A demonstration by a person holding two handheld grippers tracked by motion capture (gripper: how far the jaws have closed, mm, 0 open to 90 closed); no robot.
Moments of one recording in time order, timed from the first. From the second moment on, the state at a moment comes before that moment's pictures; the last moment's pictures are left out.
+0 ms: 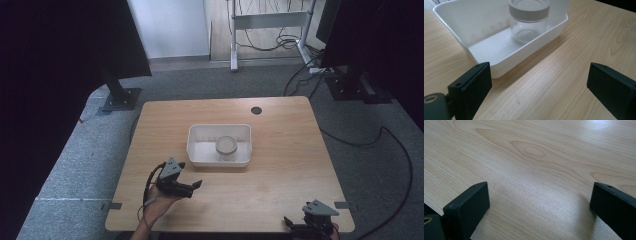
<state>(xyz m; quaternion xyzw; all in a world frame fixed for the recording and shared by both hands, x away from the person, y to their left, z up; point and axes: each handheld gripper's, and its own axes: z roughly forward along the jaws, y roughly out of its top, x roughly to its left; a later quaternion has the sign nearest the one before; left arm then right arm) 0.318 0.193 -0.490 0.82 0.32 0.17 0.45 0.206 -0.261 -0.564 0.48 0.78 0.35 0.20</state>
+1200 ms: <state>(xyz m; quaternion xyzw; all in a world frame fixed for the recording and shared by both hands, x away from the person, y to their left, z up) 0.300 0.213 -0.531 0.82 0.34 0.17 0.43 0.206 -0.261 -0.564 0.48 0.78 0.35 0.20</state>
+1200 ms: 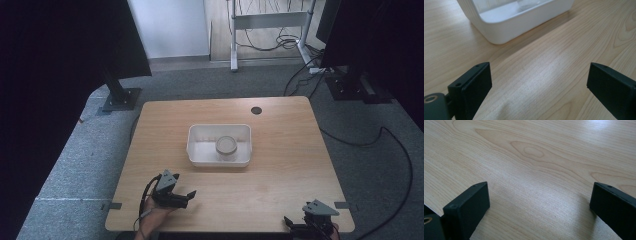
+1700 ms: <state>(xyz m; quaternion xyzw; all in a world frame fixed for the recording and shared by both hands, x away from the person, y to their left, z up) 0.295 0.211 -0.548 0.83 0.35 0.16 0.40 0.206 -0.261 -0.564 0.48 0.78 0.35 0.20</state>
